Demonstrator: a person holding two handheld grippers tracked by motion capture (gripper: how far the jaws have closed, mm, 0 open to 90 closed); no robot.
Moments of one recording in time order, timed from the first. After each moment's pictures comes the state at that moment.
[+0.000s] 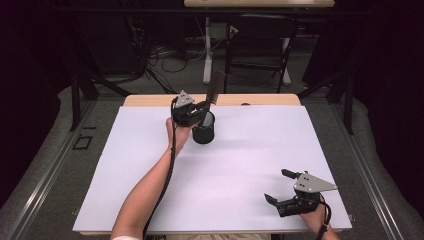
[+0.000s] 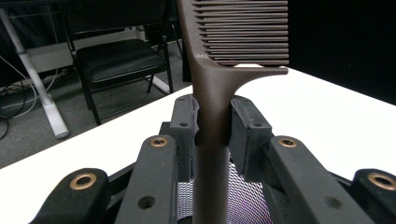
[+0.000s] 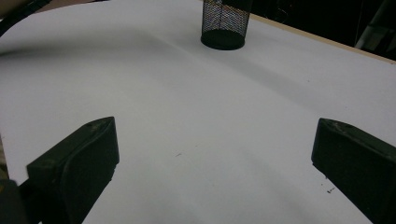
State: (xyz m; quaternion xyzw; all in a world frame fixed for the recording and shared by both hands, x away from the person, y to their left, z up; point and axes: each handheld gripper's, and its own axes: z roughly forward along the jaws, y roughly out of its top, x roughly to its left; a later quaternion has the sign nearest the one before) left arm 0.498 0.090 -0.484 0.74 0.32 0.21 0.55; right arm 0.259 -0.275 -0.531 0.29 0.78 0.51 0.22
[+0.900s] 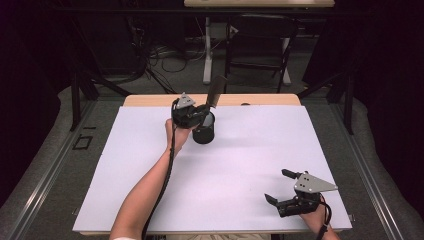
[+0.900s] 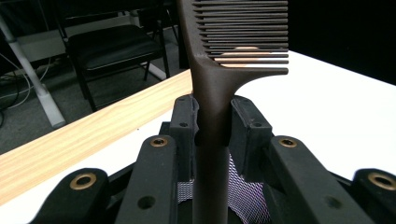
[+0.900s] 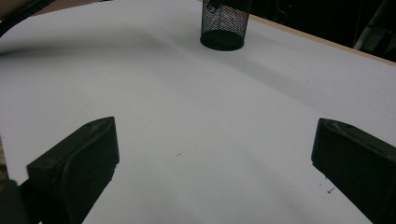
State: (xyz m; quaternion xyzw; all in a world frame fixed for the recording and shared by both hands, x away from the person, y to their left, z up) left arm 0.500 0.091 -0.491 0.77 0.32 0.20 0.52; right arm 0.258 -0.275 -0.531 0.29 0.78 0.51 0.22
